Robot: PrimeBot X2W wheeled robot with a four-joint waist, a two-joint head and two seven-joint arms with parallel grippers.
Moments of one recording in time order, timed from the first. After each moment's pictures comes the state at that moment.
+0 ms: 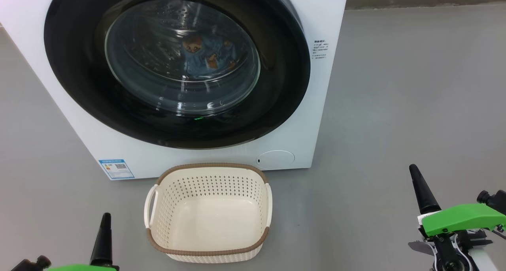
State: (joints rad) left arm -0.04 0.10 0.00 0.26 -1.21 -0.10 -0.03; right arm -0.13 -0.13 0.03 0.31 1.19 0.13 -0.04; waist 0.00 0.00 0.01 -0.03
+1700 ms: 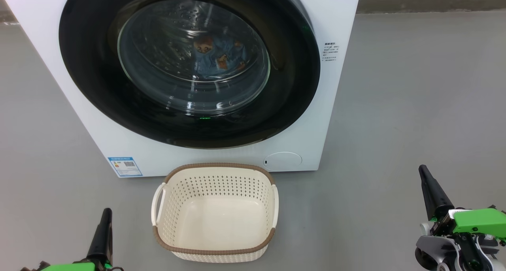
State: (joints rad) left arm -0.07 0.04 0.08 0.27 -1.60 -0.12 0.11; right arm -0.11 -0.06 -0.11 0.28 1.62 0.13 0.10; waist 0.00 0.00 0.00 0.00
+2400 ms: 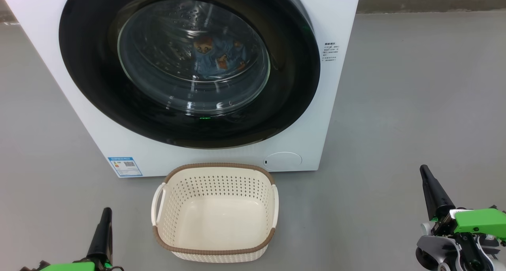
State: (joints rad) left arm -0.07 0.04 0.08 0.27 -1.60 -0.12 0.11; right arm -0.11 -0.06 -0.12 0.28 1.62 0.13 0.10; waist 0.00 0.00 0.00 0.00
